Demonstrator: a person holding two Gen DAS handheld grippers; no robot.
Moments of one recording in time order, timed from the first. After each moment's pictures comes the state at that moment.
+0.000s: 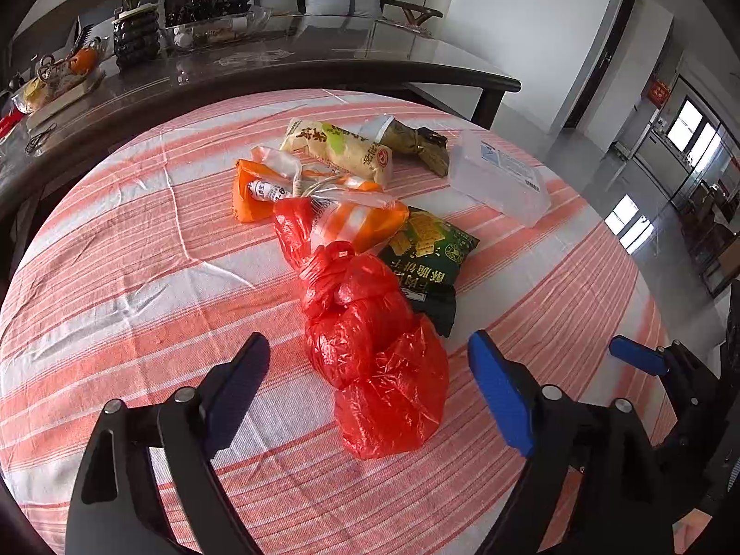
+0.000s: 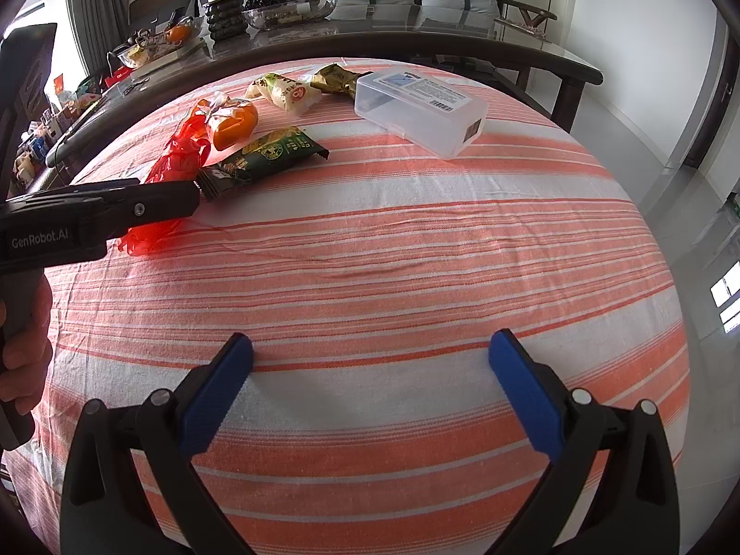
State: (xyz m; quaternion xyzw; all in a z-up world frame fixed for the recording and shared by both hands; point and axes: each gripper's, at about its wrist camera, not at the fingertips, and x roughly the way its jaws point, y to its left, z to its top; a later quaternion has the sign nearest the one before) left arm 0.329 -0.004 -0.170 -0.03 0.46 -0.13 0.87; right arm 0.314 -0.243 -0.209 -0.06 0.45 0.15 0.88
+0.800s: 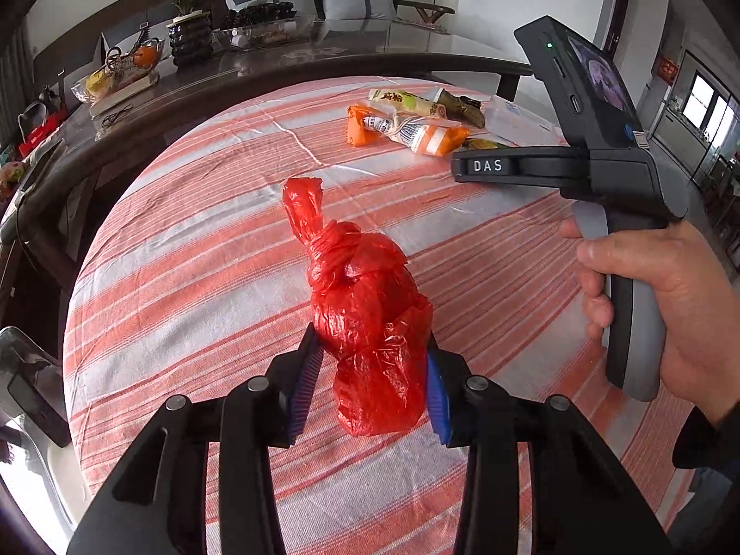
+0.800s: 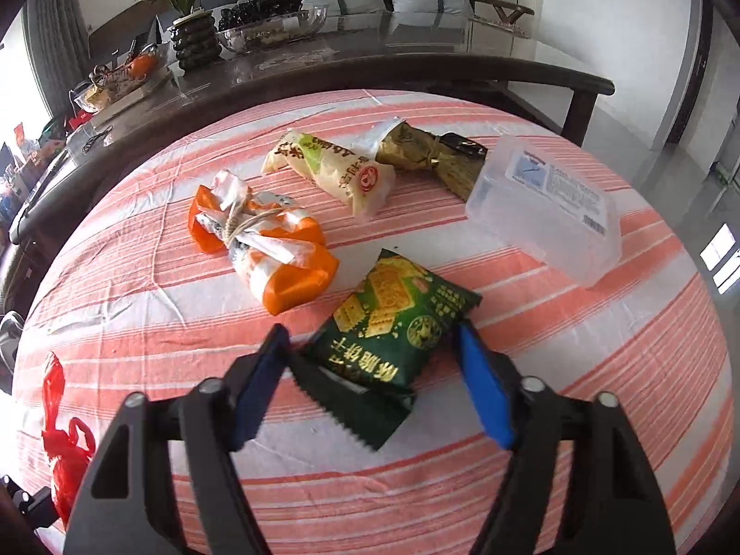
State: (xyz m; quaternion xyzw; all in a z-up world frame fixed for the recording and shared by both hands) left arm 0.227 0.063 -0.164 0.02 0.45 -0.09 0.89; right arm 0.400 -0.138 -0.195 -0.01 0.44 0.10 0.89
